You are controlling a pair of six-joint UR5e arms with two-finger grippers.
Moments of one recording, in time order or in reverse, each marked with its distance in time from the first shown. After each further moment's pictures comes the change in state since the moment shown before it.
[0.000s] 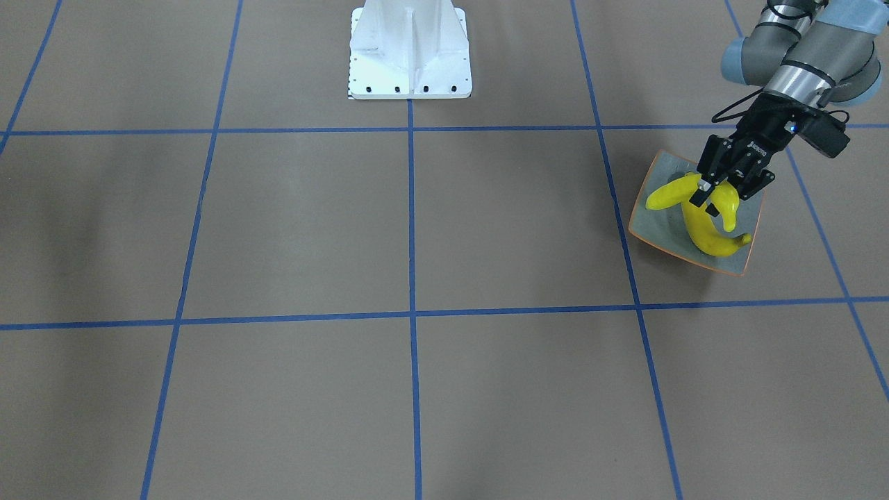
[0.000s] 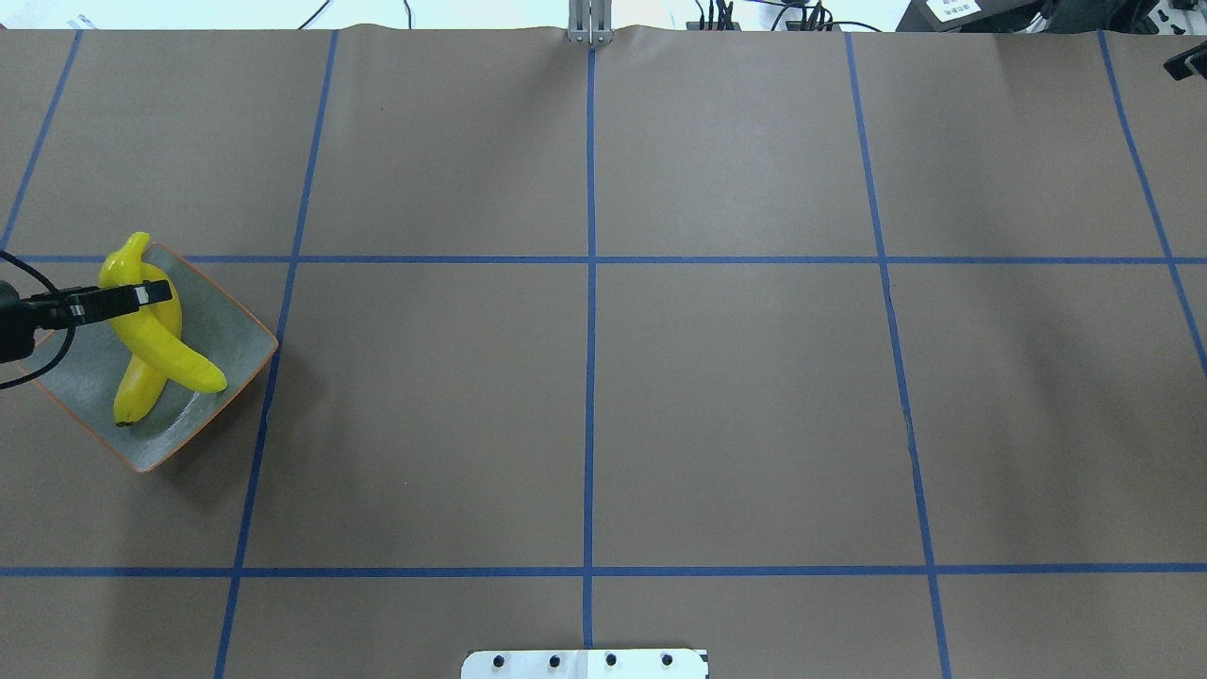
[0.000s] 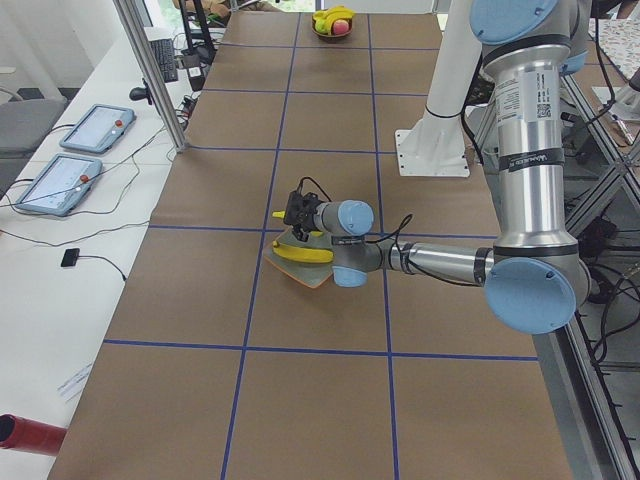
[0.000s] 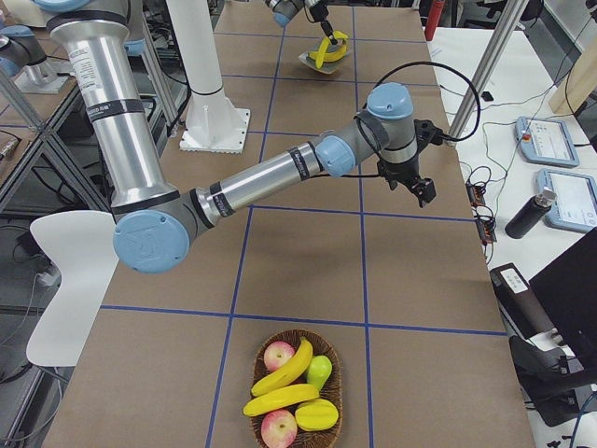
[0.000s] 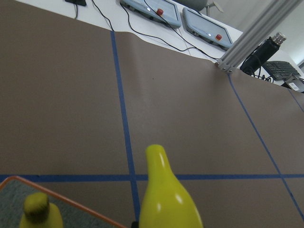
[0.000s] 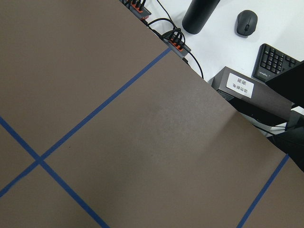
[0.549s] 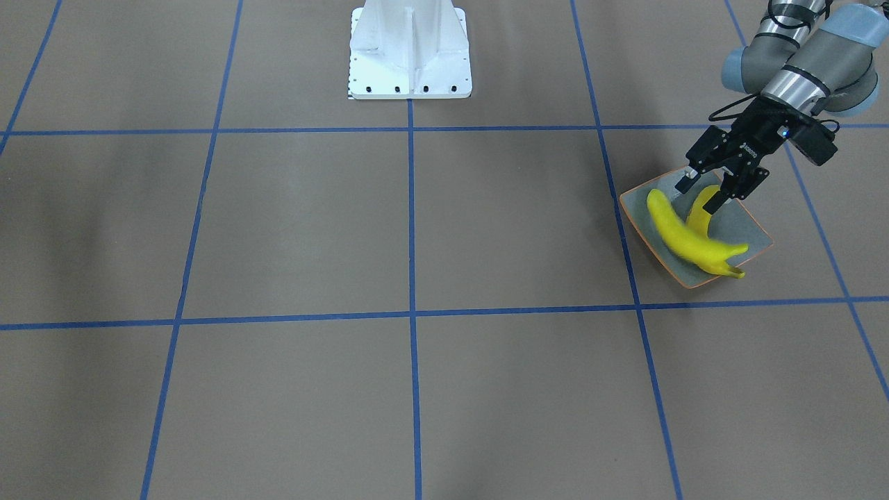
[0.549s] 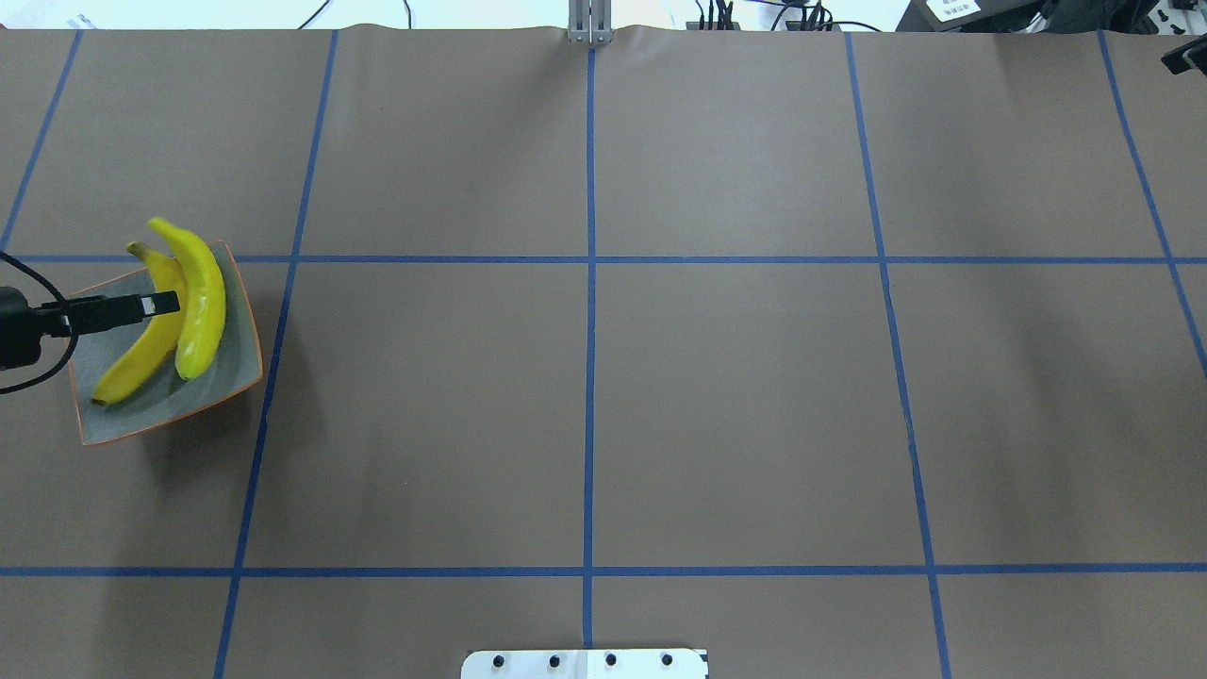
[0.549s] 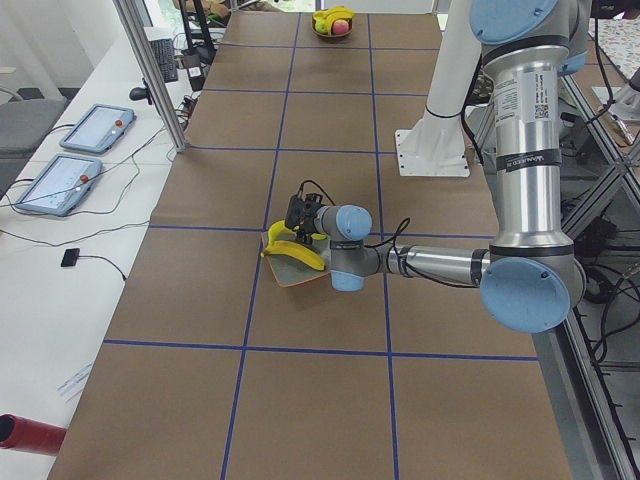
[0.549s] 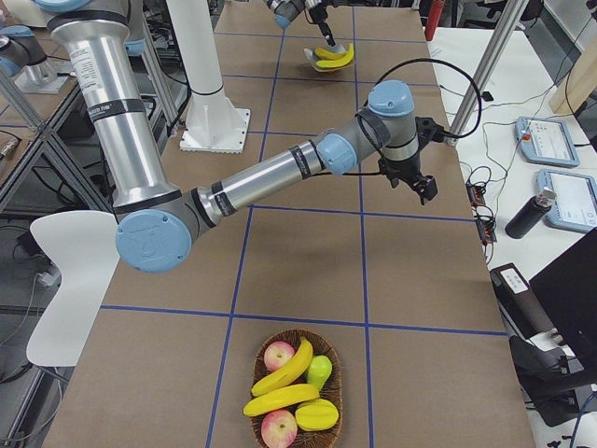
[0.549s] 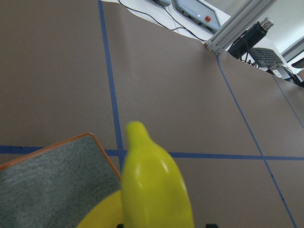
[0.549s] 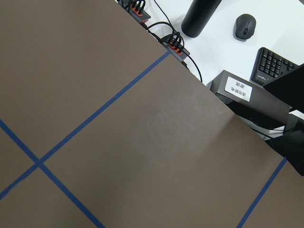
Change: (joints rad) left arm 0.001 -0.018 0.033 -0.022 -0.028 -0.020; right arm 0.000 0.008 0.001 0.000 0.000 0.001
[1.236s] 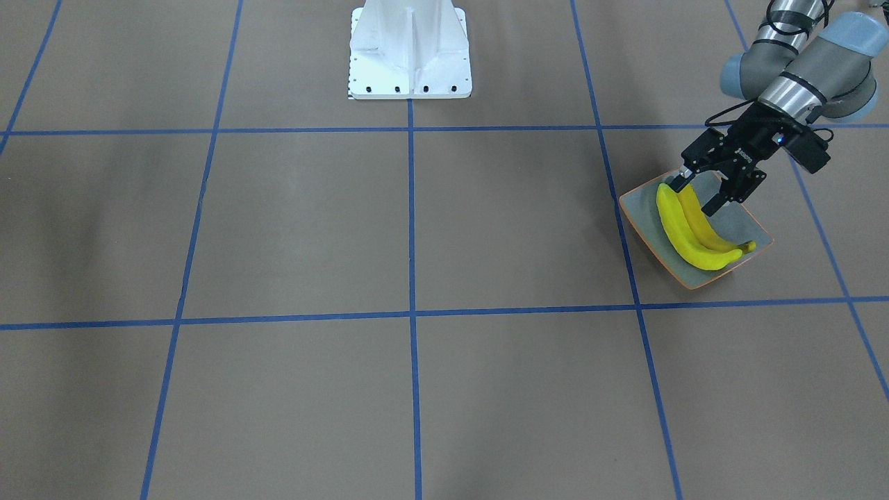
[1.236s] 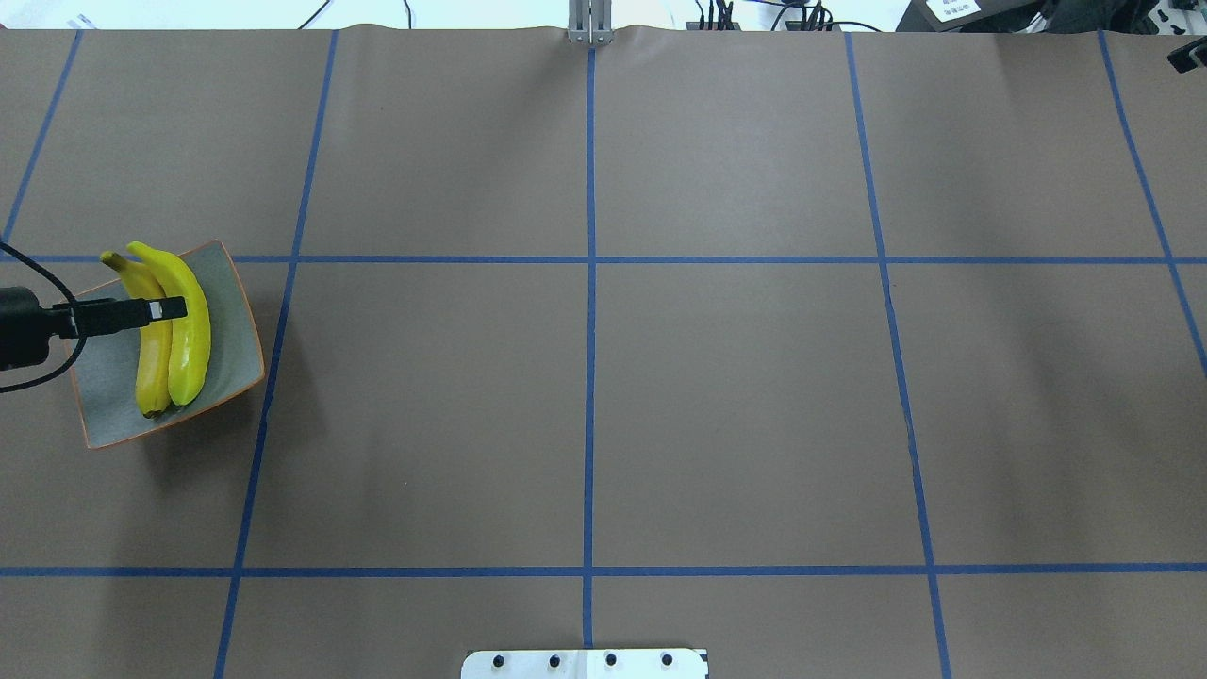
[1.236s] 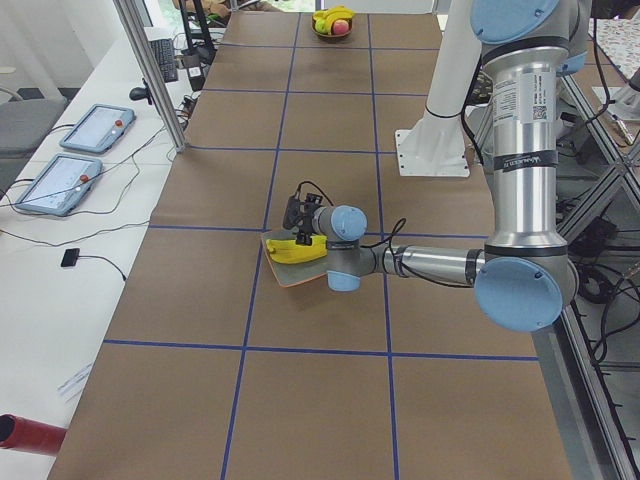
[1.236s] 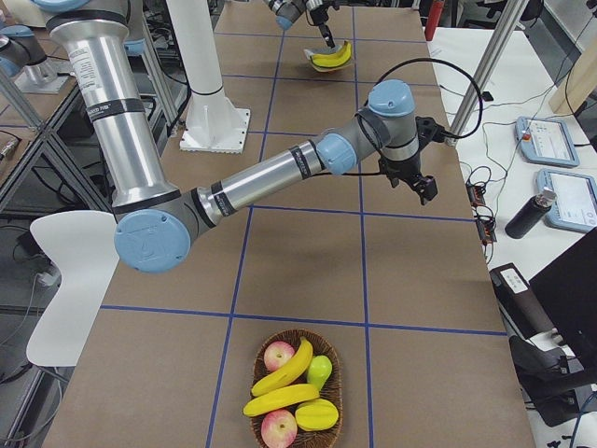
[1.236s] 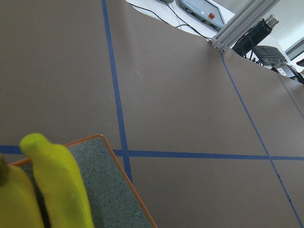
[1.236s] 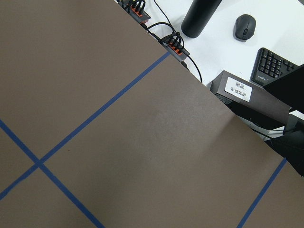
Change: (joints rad) left arm -0.025 -0.018 0.014 0.017 -0.080 0.002; right arm 0.024 -0.007 -0.003 -0.022 0.021 0.004
